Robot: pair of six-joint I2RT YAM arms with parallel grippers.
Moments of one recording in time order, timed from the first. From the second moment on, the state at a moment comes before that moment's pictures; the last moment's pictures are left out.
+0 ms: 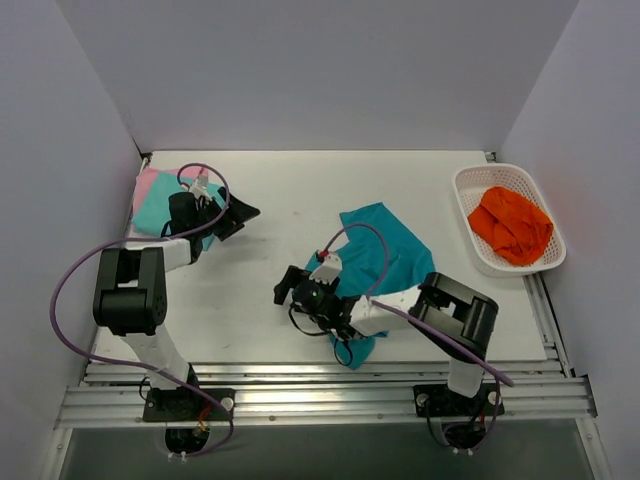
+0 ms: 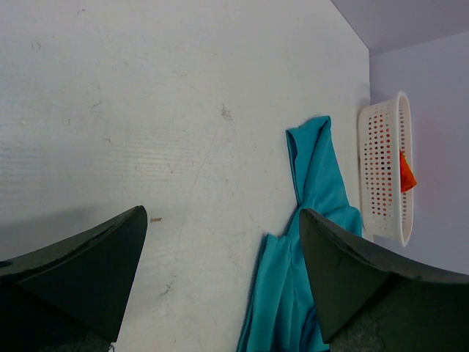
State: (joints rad) left arm -0.01 1.81 0.93 0.44 0.56 -0.78; right arm 1.07 1.88 0.83 0.40 0.52 1.05
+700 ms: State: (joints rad) left arm -0.04 1.83 0.89 0.54 0.59 -0.84; right arm 1.13 1.54 0.44 0.56 0.65 0.84
